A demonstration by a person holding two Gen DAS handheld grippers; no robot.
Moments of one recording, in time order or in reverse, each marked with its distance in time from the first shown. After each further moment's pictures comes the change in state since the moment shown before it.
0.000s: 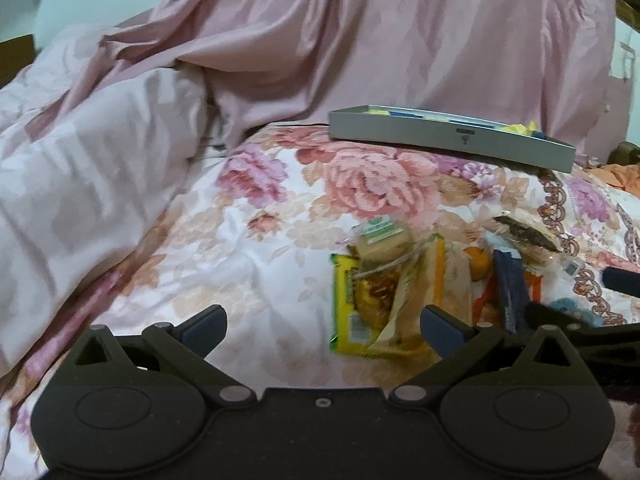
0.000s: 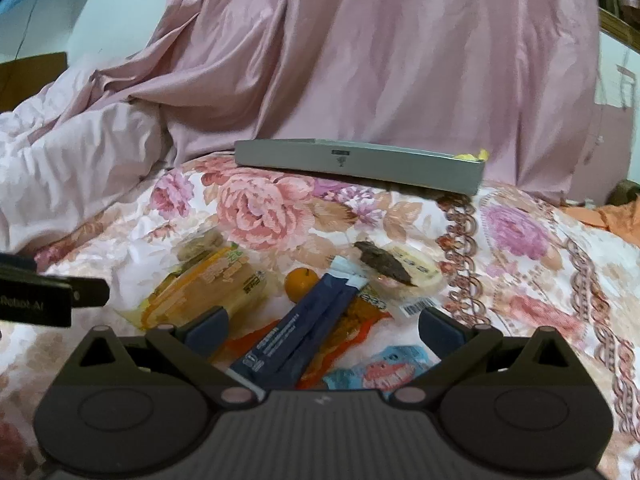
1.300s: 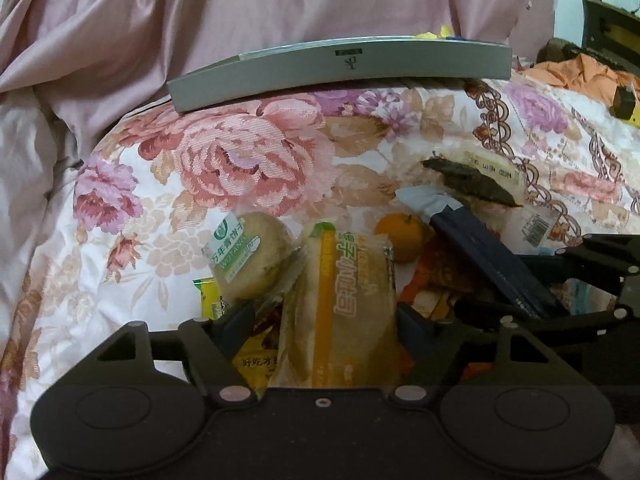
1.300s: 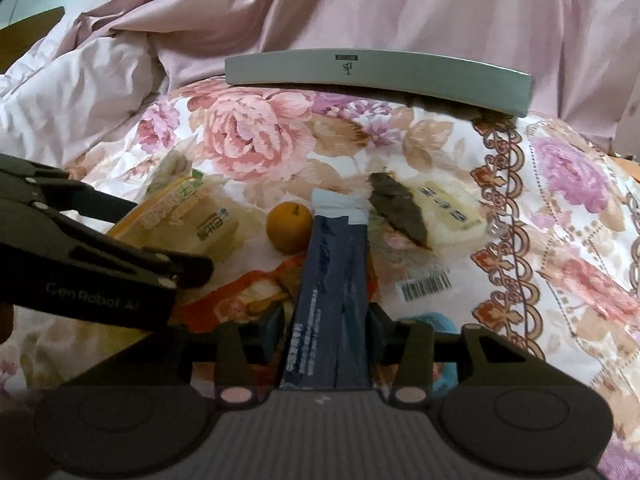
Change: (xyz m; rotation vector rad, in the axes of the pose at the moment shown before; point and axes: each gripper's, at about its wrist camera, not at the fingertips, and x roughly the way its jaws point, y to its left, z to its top) left arm 0.093 -0.068 0.027 0.269 0.181 -0.189; right arm 0.071 -0.031 -0.010 0.012 0.213 0.077
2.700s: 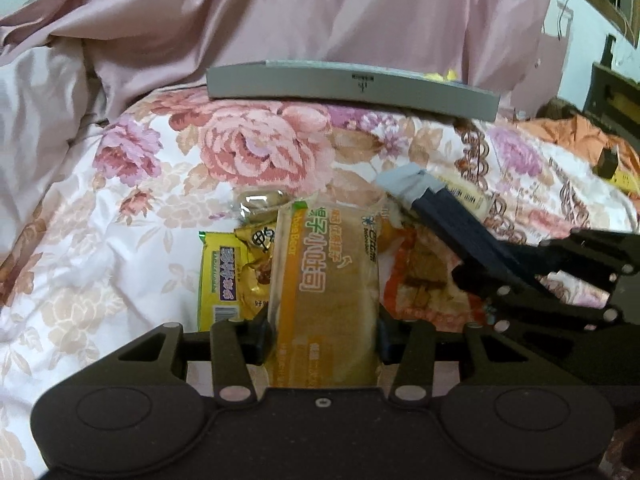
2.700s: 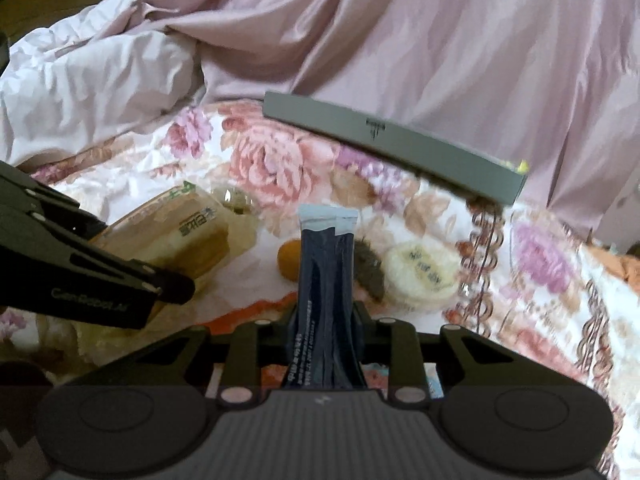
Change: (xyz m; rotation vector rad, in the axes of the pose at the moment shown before) left arm -0.048 0.002 -0.036 -0.188 -0.086 -0.056; right arm -0.049 0.031 -0.006 -0.227 -0.131 -0.083
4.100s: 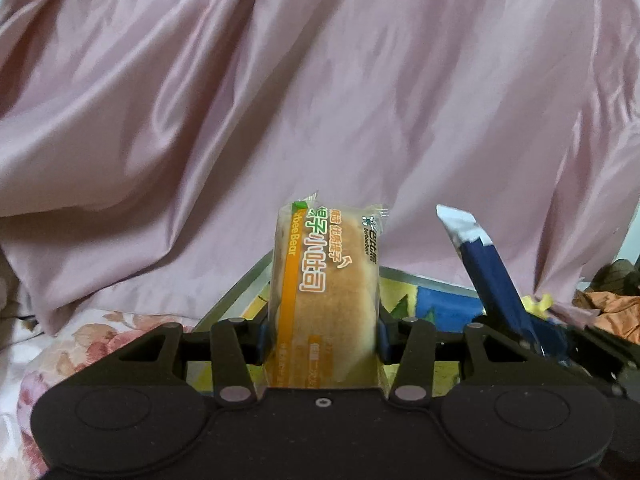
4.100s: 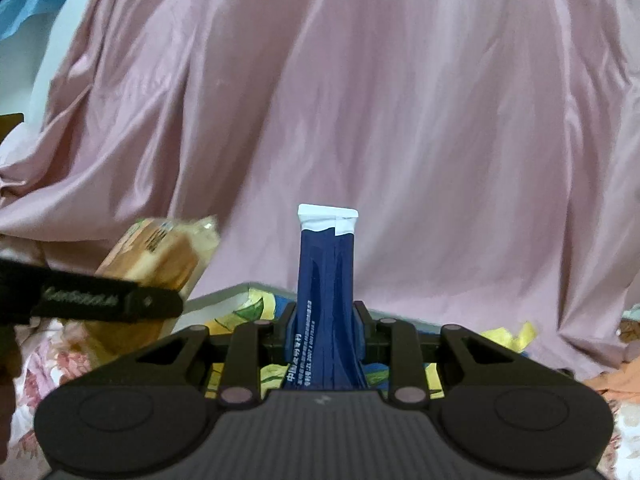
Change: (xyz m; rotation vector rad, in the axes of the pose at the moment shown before) left arm 0.163 0.049 0.272 -0.146 -0.231 0.034; right arm 0.187 -0.147 0.184 0.257 -0.238 -0.036
